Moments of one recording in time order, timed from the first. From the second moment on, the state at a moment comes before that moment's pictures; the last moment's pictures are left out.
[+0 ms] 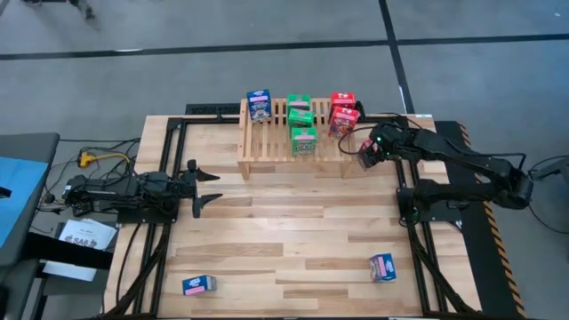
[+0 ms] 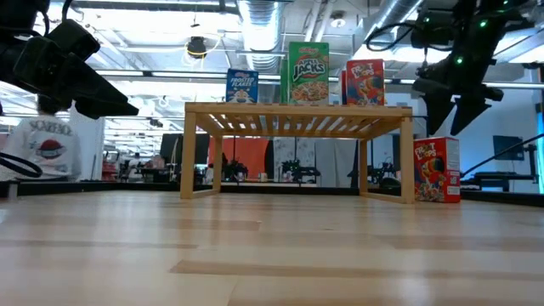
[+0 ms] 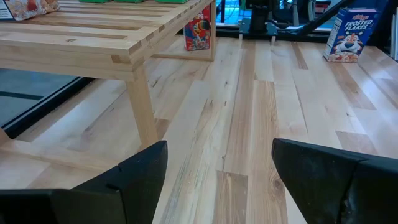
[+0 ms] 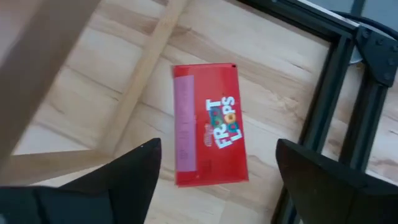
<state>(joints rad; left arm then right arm) -0.07 0.04 0.09 -0.26 -0.33 -0.06 -0.57 0.95 0.76 -0.93 0.34 0.52</state>
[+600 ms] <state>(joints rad) -0.07 0.04 0.09 -0.26 -0.33 -0.06 -0.58 1.09 0.76 -0.94 0.34 0.51</state>
